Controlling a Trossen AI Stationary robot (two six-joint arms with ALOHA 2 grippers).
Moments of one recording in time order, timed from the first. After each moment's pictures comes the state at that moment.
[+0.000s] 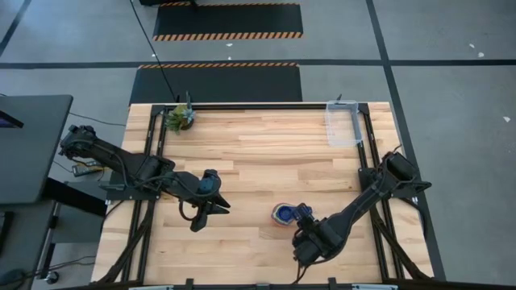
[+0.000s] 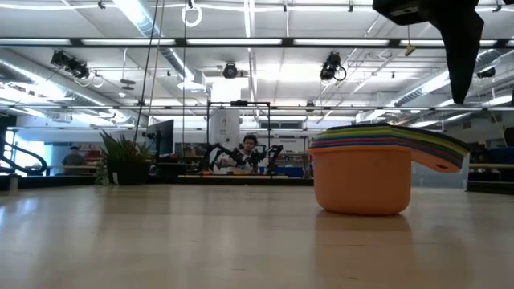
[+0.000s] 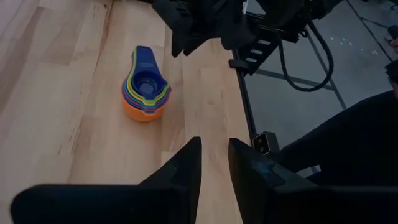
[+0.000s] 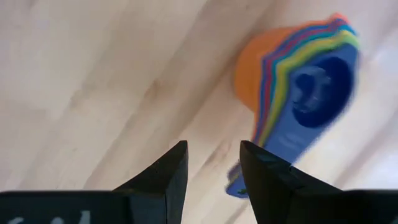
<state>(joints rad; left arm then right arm) -0.41 1.22 1.12 -0.46 -0.09 -0.46 0.68 1.92 1.52 -1.18 0.26 0.06</state>
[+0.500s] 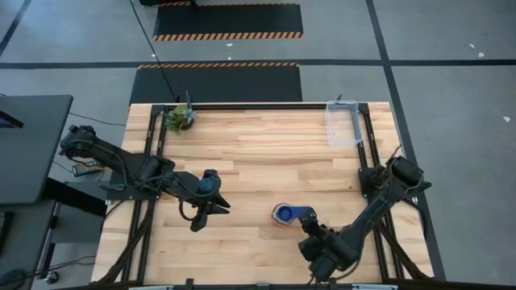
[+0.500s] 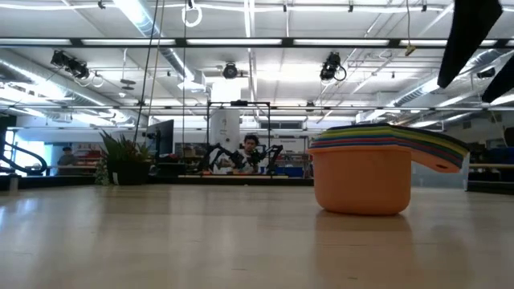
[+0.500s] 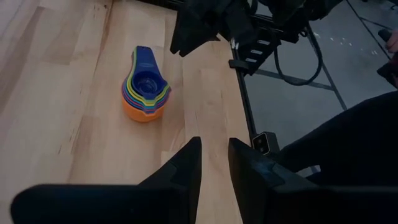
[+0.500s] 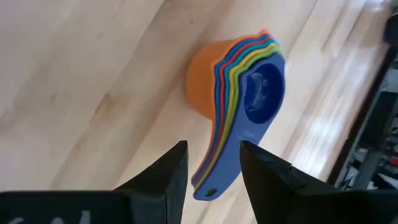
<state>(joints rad) -0.41 1.22 1.12 -0.46 -0.08 -0.46 0.81 1.92 1.44 -1.13 0.61 0.20</state>
